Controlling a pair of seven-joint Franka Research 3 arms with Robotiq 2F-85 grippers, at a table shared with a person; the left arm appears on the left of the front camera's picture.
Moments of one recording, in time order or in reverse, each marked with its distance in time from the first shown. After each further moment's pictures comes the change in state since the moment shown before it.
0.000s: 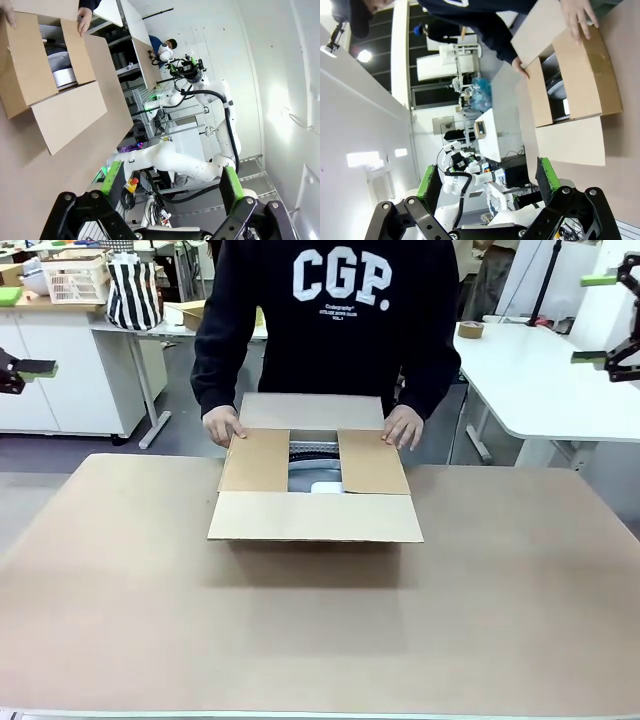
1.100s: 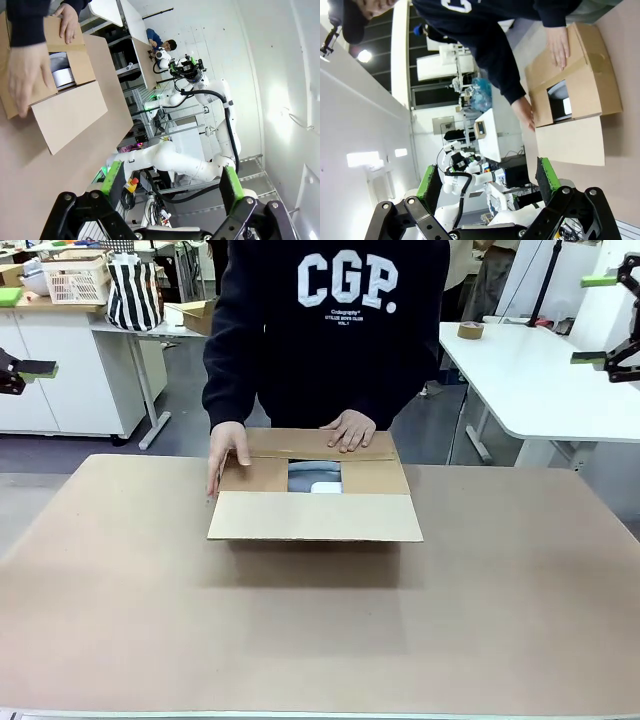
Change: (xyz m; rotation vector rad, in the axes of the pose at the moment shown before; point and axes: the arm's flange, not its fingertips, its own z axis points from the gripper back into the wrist) left arm 0.000 0.000 0.000 0.000 0.000 0.000; right arm 0.000 0.000 0.000 0.000 0.000 0.000
